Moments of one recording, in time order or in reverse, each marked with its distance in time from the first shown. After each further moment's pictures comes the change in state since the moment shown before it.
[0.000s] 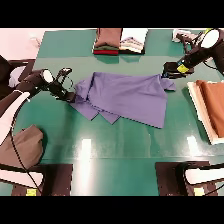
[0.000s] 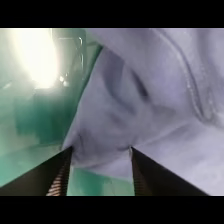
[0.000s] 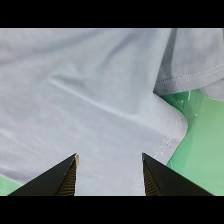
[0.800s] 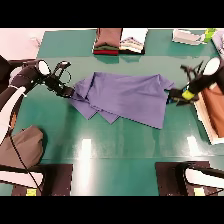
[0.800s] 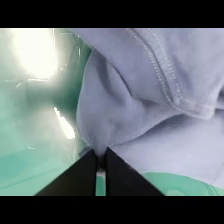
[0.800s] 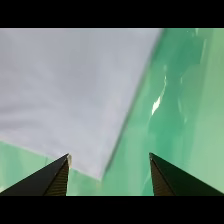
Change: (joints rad) left arm 0.000 0.018 0.116 0.006 -0.140 0.002; right arm -0.092 0.218 -0.519 -0.008 -0.014 0.036
